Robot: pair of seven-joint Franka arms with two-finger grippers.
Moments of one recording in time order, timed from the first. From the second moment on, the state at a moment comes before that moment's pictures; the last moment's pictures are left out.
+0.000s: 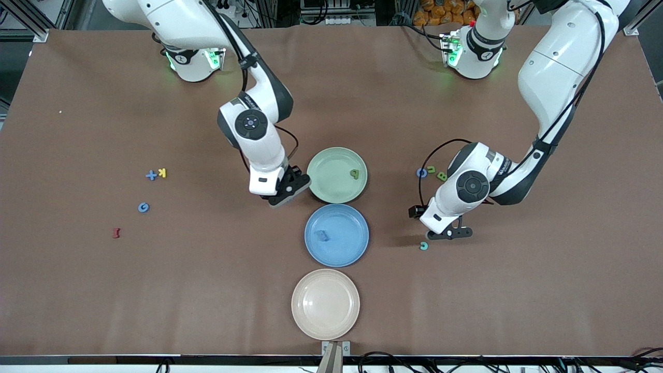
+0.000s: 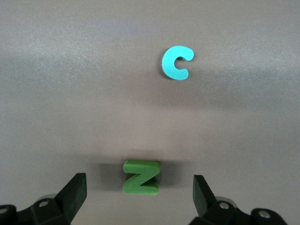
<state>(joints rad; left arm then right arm) 0.10 0.72 -0.52 -1.79 0.41 2.33 -0.69 0.66 0.50 -0.04 -1.86 -0.01 2.49 0.01</state>
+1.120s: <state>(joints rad) 0.10 0.72 -0.52 -1.79 0.41 2.33 -0.69 0.72 0.78 -0.04 -1.43 0.08 2.51 0.29</state>
